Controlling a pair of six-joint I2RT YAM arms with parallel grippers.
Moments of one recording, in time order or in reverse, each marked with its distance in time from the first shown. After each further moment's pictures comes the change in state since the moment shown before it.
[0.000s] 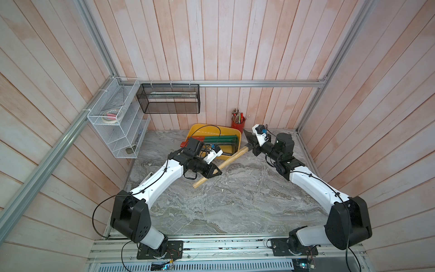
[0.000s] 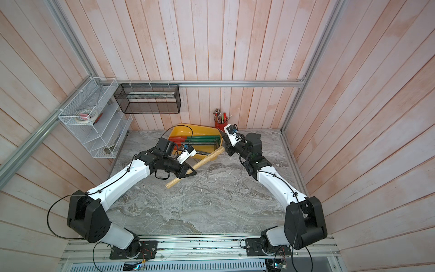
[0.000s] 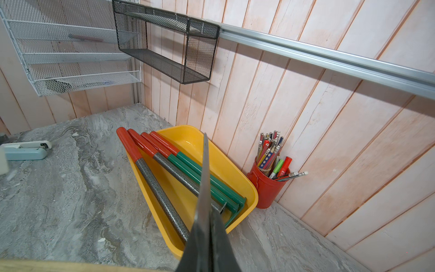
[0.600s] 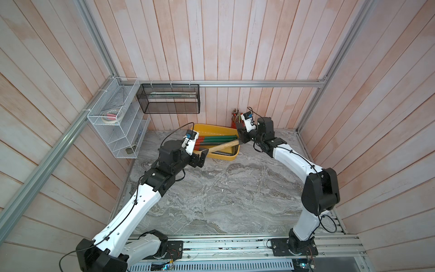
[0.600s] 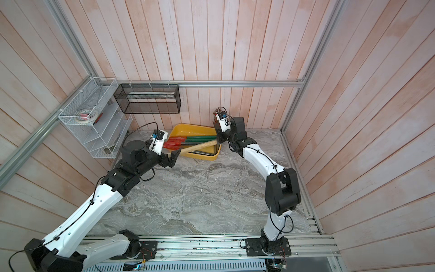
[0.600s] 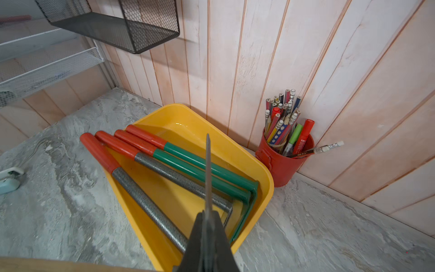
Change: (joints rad) left arm 0.027 -0.449 -0.180 0.413 -0.658 -0.030; right arm 0.042 0.459 0.570 -0.350 0.136 0.182
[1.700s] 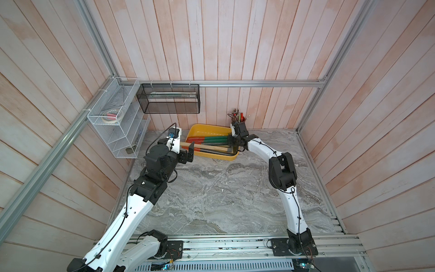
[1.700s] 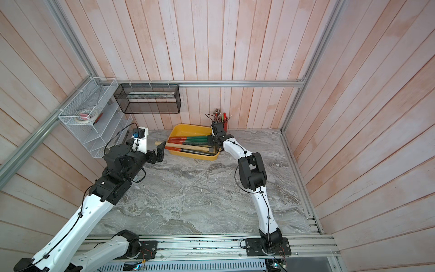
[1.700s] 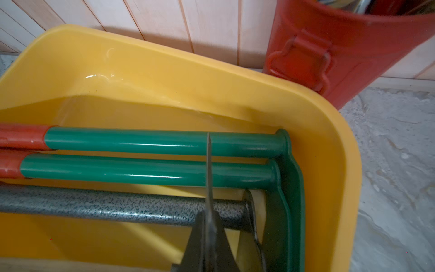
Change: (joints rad) left arm 0.058 -0.084 -0.043 0.051 -0.143 -0.021; right arm 0.054 0.539 0.452 -0.249 0.212 0.292
